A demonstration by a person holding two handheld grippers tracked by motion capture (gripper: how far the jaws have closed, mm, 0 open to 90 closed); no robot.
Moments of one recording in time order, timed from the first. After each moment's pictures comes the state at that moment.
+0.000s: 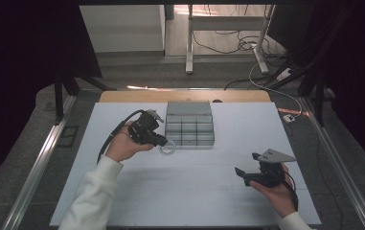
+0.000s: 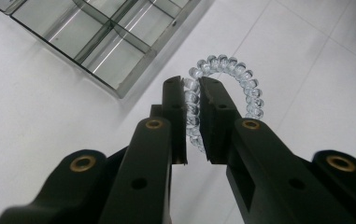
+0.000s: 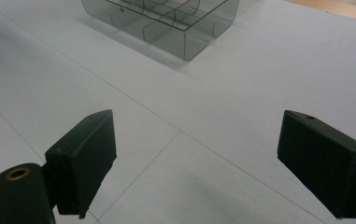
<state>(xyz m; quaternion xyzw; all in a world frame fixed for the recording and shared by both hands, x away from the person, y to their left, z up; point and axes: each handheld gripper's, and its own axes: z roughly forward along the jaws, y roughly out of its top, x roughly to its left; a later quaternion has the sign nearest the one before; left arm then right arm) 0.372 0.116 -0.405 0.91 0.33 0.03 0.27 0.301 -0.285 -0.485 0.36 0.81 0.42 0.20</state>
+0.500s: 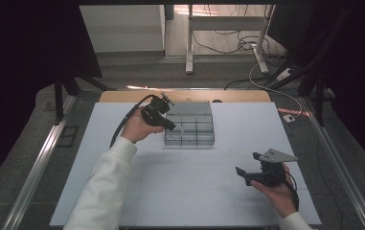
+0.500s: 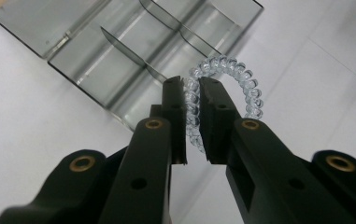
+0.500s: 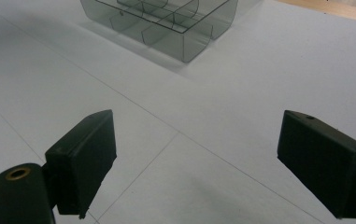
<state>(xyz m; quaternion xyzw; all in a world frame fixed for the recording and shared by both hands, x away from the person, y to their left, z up) 0.432 0.090 -0.400 0.90 0.35 0.03 0.25 0.302 -0.288 -0.484 0.36 0.81 0.42 0.19</state>
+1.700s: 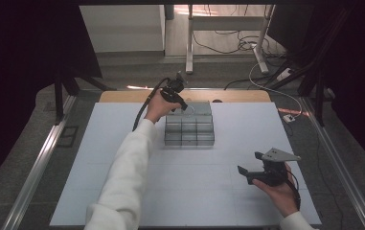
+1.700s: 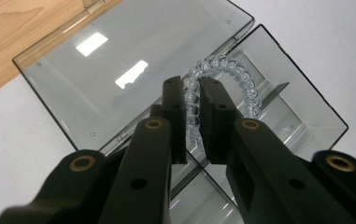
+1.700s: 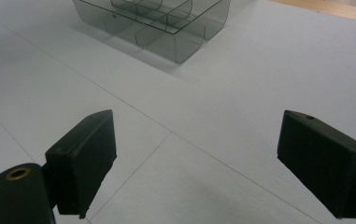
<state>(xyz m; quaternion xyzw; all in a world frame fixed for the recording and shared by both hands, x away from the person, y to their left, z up) 0.534 0.056 -0.423 0.87 0.43 0.01 0.25 0.305 -0.294 -0.485 0.37 0.80 0.43 0.19</state>
